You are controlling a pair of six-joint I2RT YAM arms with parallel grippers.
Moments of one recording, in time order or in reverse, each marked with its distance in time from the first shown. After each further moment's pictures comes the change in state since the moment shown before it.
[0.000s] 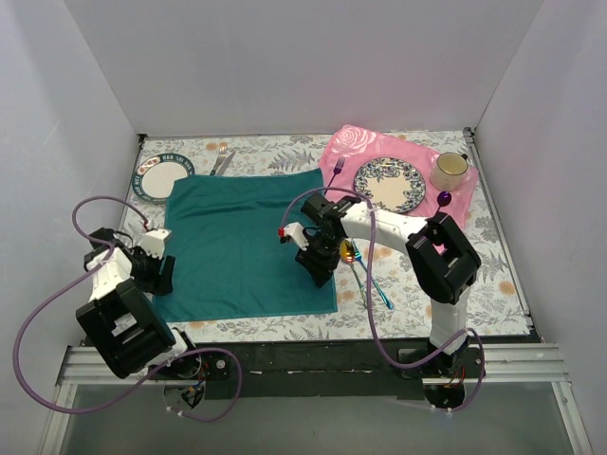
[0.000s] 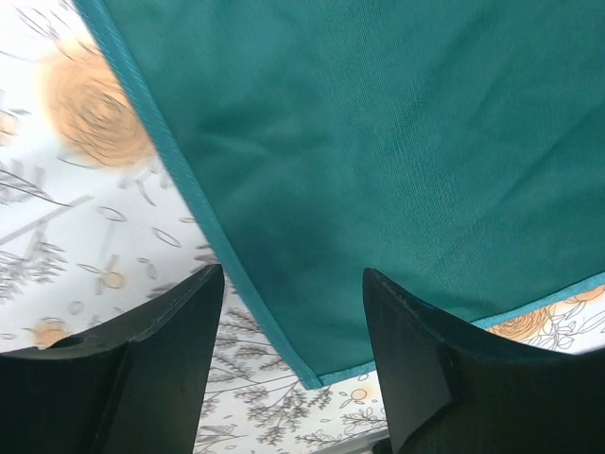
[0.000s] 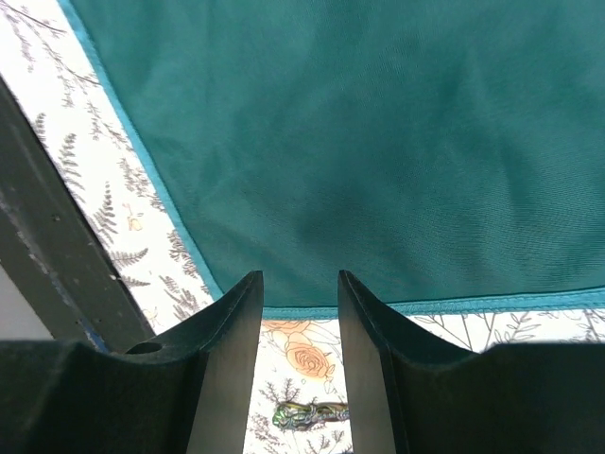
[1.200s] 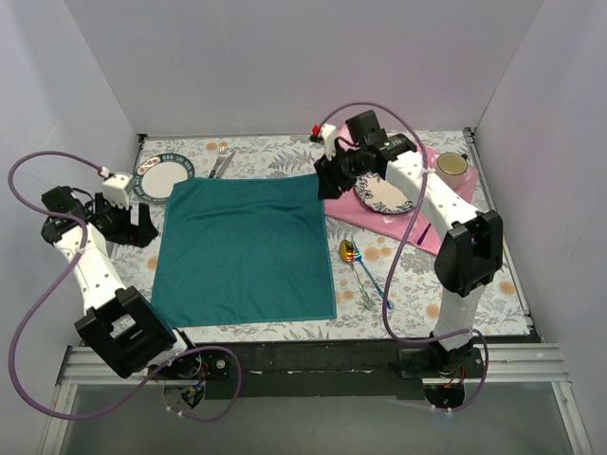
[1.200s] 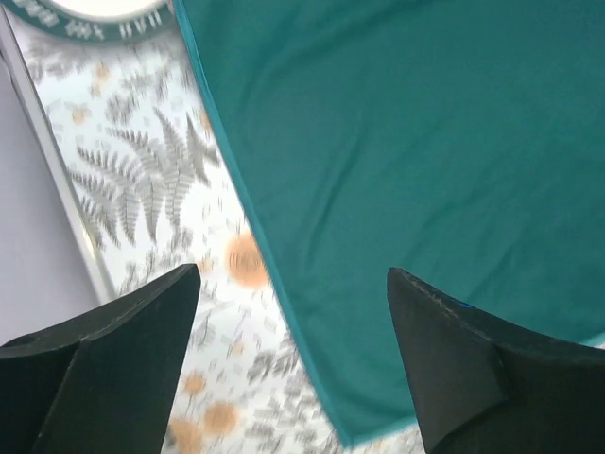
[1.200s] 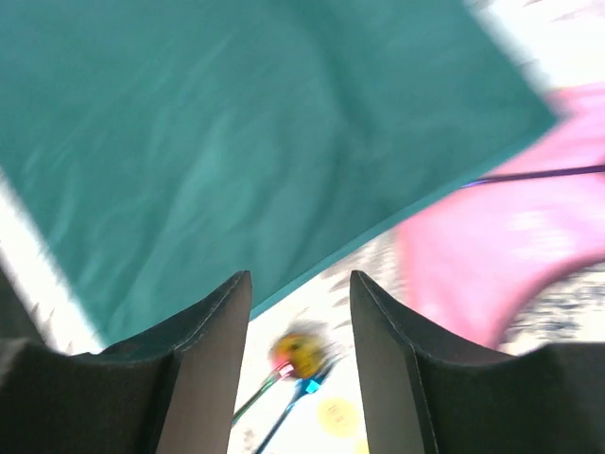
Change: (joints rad) left arm 0.042 -0.037 0.373 -0.135 0.262 -0.079; right arm -0.269 -0.049 0.364 0.011 -0.095 0.075
